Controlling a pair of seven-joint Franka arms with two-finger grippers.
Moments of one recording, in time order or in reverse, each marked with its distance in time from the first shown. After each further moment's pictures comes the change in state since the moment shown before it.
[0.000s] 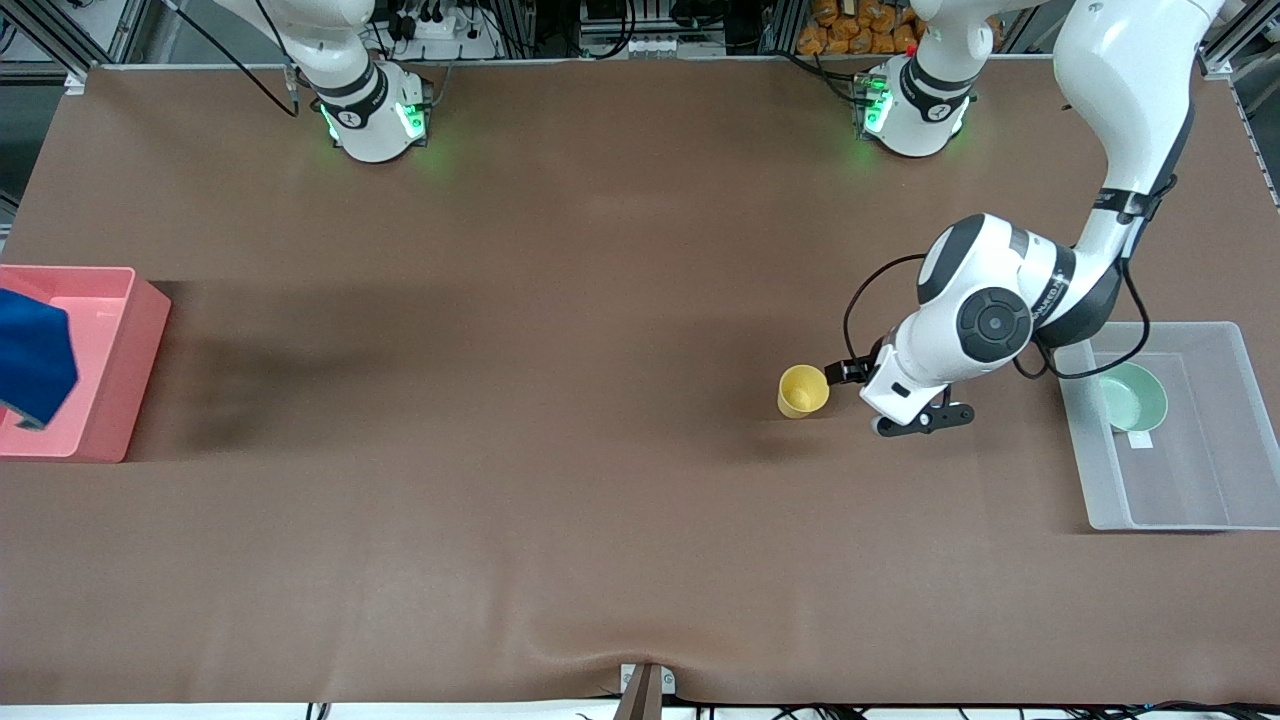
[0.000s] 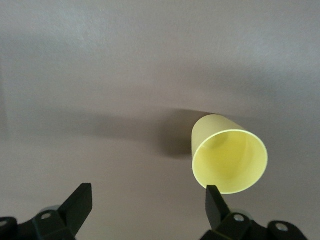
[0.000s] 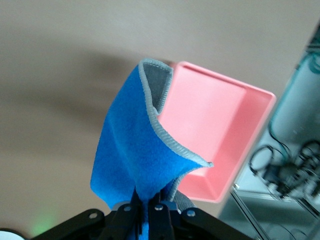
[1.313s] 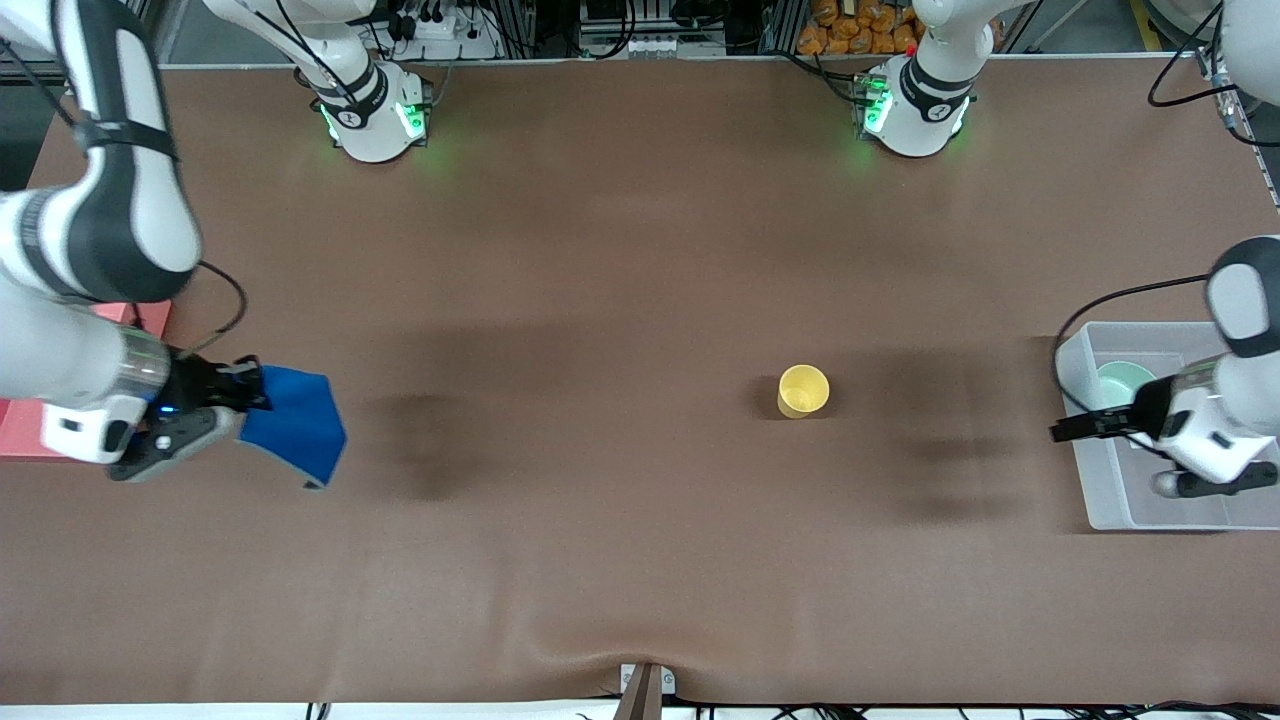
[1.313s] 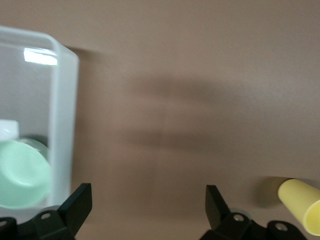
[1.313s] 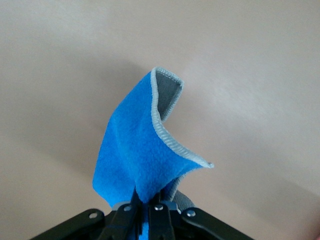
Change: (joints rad) left arm 0.143 0.009 0.240 0.298 -0.119 -0.137 0.455; right arm 0.230 0.042 0.113 -0.084 0.417 0.147 0.083
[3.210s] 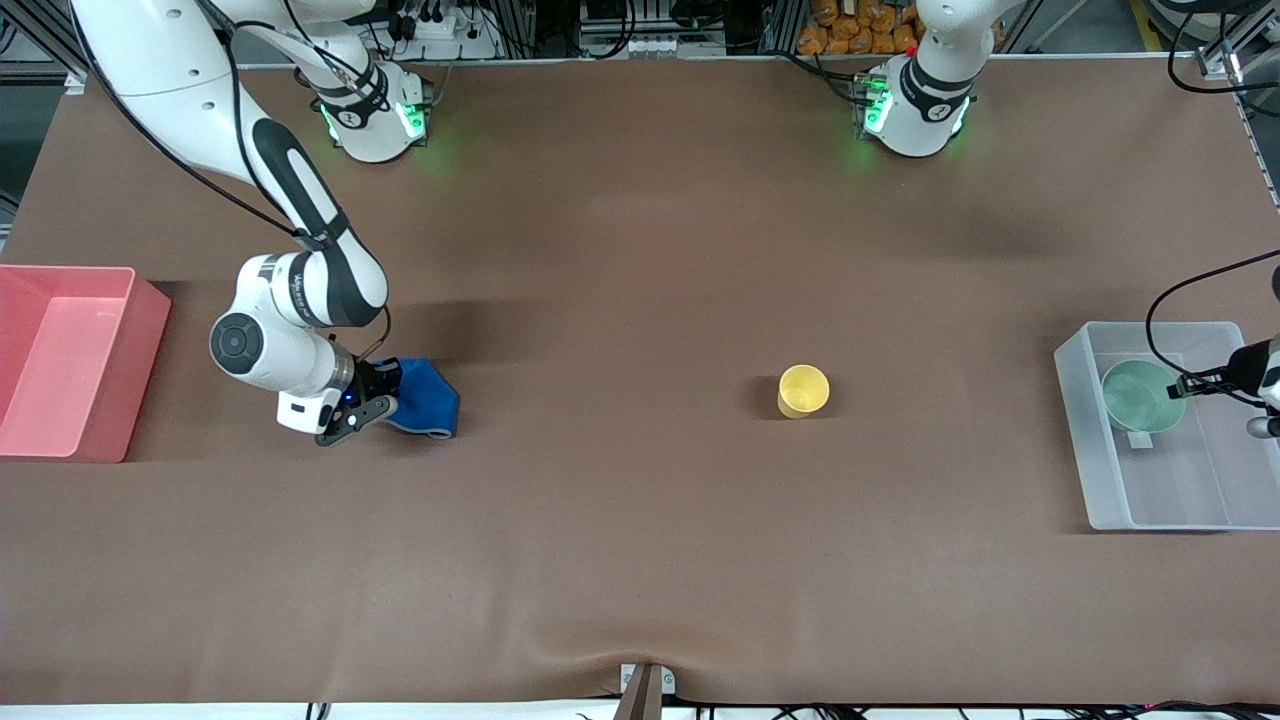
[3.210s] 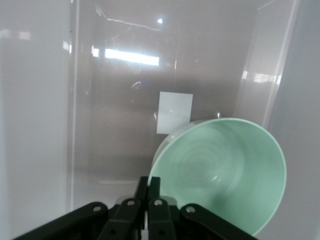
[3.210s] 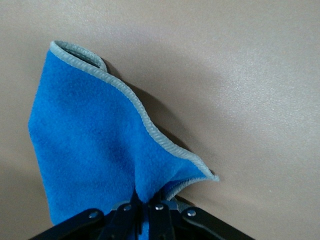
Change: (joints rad) left arm 0.173 0.120 0.323 -0.153 -0.101 0.287 0.567; right arm 0.116 0.123 0.031 -0.592 0.046 0.708 0.003
